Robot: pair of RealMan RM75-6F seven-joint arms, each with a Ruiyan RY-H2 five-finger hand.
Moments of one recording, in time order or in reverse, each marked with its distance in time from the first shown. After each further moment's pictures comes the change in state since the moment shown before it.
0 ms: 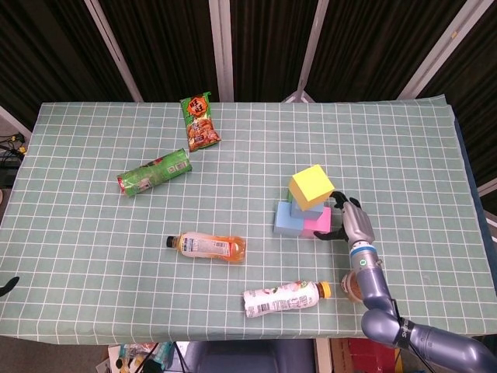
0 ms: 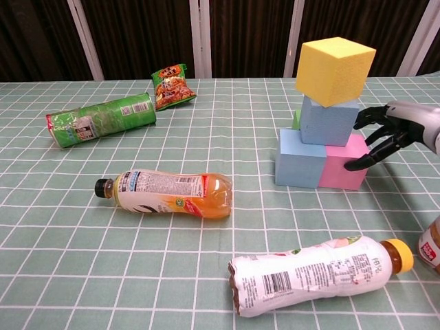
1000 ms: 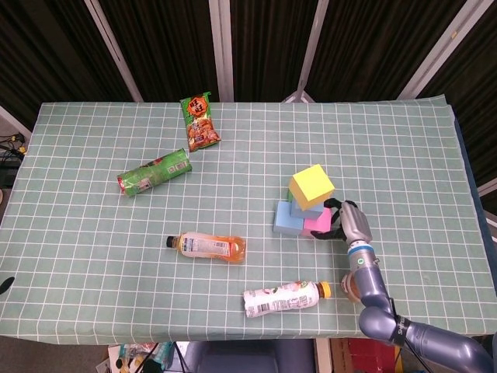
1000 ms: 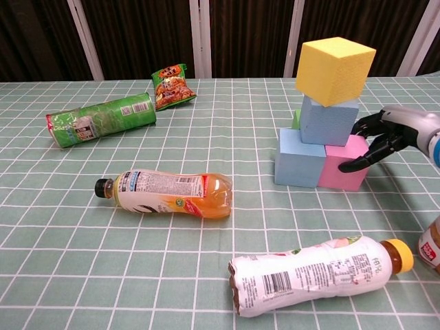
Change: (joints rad) left arm 0.007 0.015 -0.003 0.001 -0.009 0.003 -0.037; right arm 0.006 -0.030 -0.005 0.052 -0.006 -0.023 0.024
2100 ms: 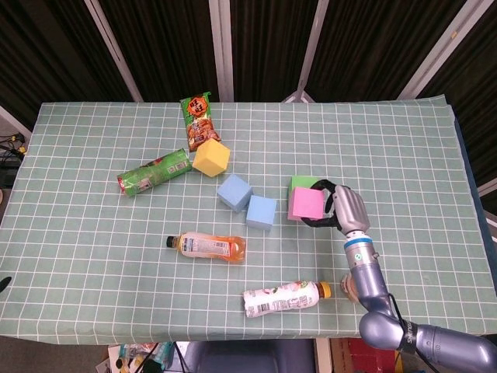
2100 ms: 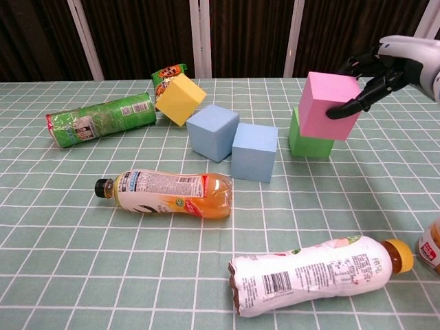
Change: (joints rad) left arm 0.004 0.012 -0.003 0.006 -0.002 0.000 -0.036; right arm 0.026 0.118 0.083 -0.262 -0.030 0.146 -0.103
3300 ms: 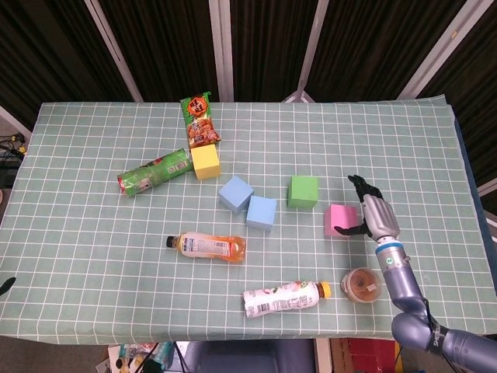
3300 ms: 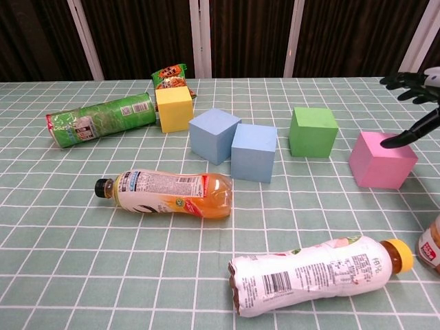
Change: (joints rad) left arm -0.006 -0.016 0.003 -0.011 -0.003 -0.002 0.053; right arm -0.088 0.106 -0.106 0.149 -0.173 -0.158 0.200
